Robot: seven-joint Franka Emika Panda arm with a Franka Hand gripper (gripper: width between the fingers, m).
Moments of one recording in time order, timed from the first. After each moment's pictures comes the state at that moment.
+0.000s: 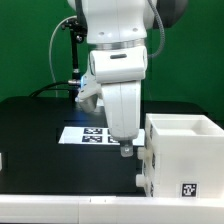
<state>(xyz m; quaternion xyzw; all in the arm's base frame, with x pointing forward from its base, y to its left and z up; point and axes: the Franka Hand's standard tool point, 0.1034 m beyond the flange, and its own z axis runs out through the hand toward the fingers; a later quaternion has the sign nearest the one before) 0.567 0.004 0.069 -0.73 -0.68 -0.04 0.06</state>
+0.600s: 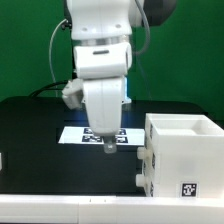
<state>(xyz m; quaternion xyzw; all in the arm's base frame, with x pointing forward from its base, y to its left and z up) 0.568 -0.024 0.078 -0.74 -0.67 -0.03 0.05</state>
